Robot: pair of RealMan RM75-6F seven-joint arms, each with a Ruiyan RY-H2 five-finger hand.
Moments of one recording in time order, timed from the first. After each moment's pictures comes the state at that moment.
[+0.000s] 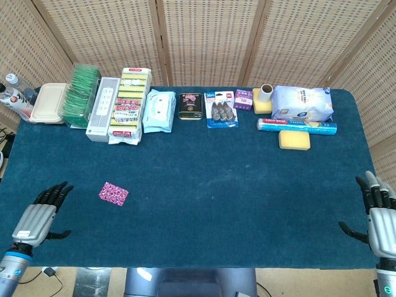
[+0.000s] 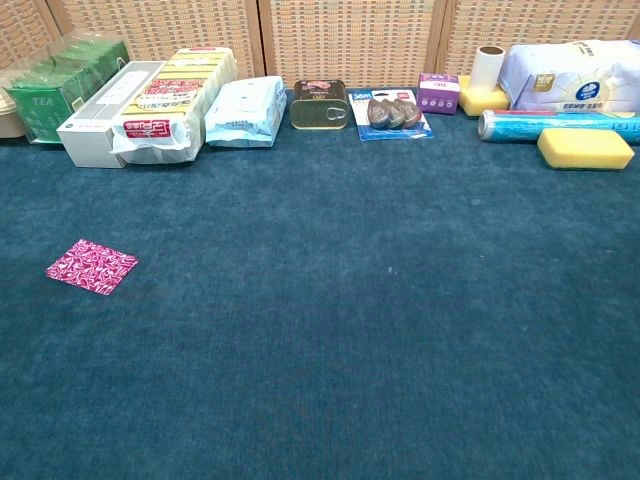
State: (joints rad) left arm -0.17 -1.10 0.04 -1.76 1.44 1.21 0.15; right arm 0.01 -1.05 0.10 -1.79 -1.49 1.58 -0.12
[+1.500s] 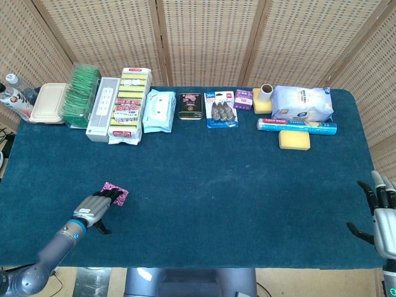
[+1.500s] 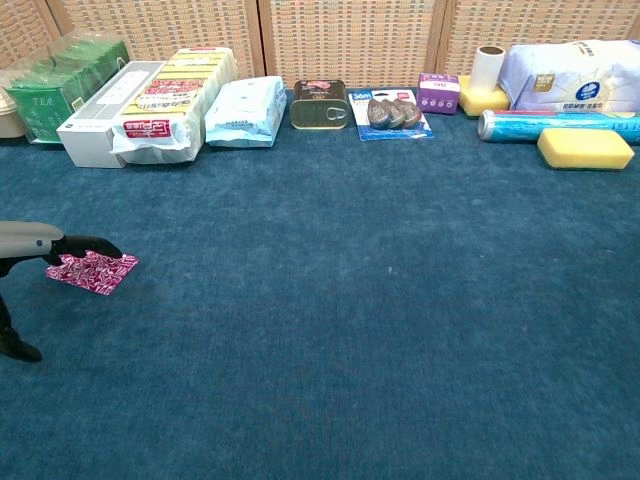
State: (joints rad) left arm -0.69 -1.21 0.05 -1.87 0.69 0.81 0.52; right arm 0.00 -1.02 0.09 -1.79 -1.50 1.58 -0.22
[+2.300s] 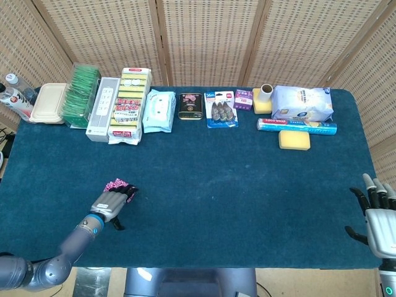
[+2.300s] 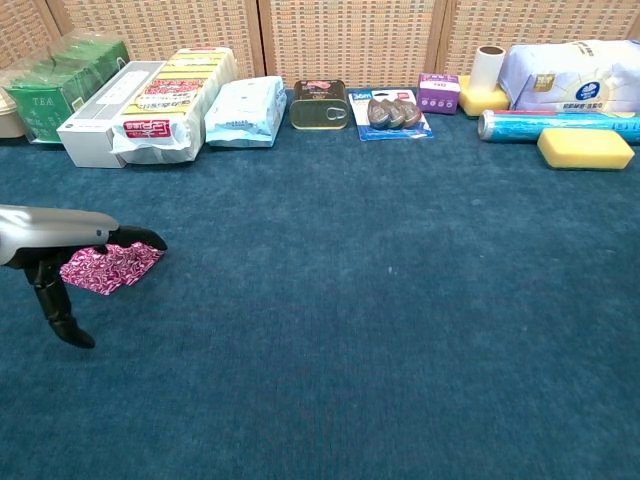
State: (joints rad) left arm -0.87 -1.30 0.06 -1.90 0.49 0.90 0.62; right arm 0.02 -1.00 0.07 -1.80 -1.48 1.53 -0.30
